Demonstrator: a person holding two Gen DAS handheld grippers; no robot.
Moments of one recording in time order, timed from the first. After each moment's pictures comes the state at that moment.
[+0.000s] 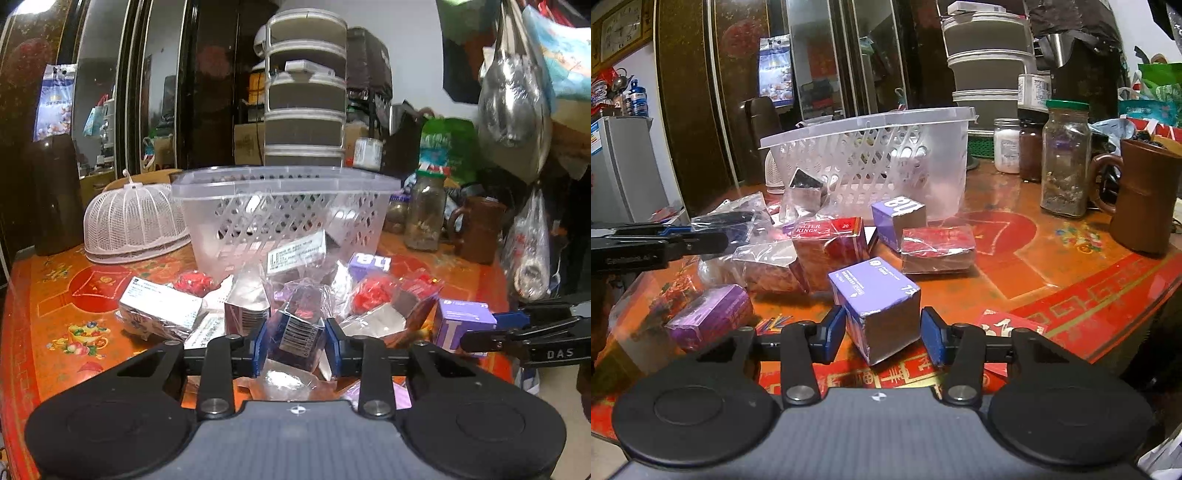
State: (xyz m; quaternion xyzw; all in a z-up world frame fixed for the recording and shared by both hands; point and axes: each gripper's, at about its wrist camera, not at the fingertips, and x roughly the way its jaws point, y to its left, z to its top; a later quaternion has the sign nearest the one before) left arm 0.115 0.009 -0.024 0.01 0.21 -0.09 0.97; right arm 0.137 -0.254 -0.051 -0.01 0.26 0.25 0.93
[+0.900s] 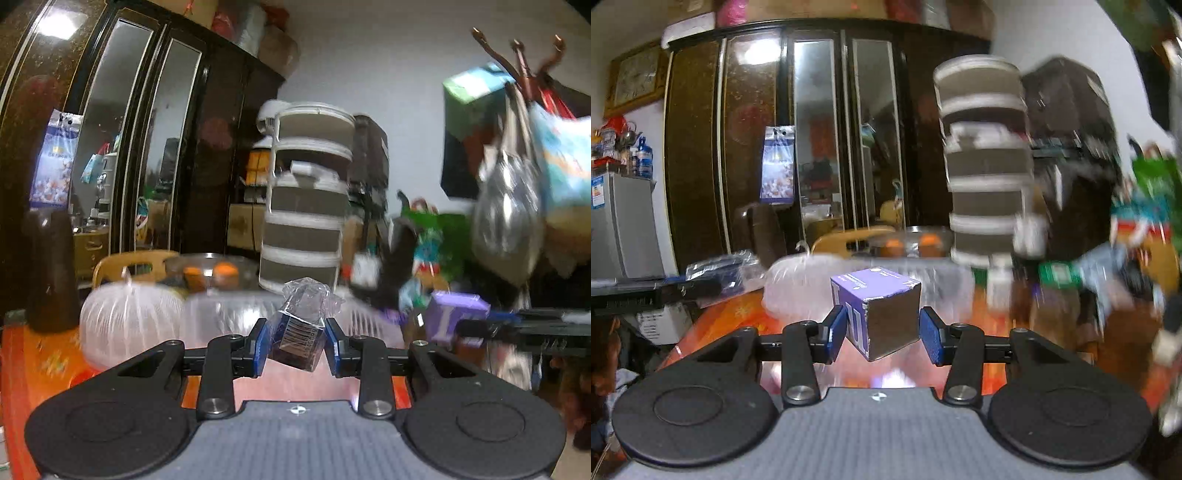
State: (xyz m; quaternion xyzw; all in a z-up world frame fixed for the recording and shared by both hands) left arm 0.164 0.039 0.086 -0.04 0.10 -0.11 0.99; right arm 0.188 -0.226 0.081 -0.02 0.13 0.24 0.96
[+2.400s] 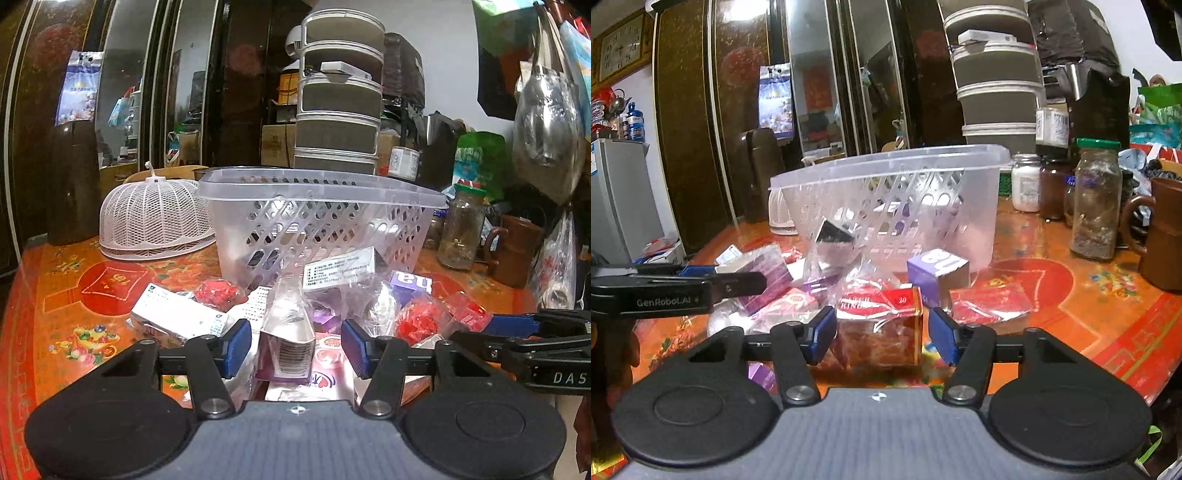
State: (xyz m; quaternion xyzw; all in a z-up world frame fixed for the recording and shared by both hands) left arm 0.156 0.019 -0.030 -0.02 0.21 -0.05 0.98; right arm 0.155 -0.202 -0.047 0.00 0.22 0.24 0.95
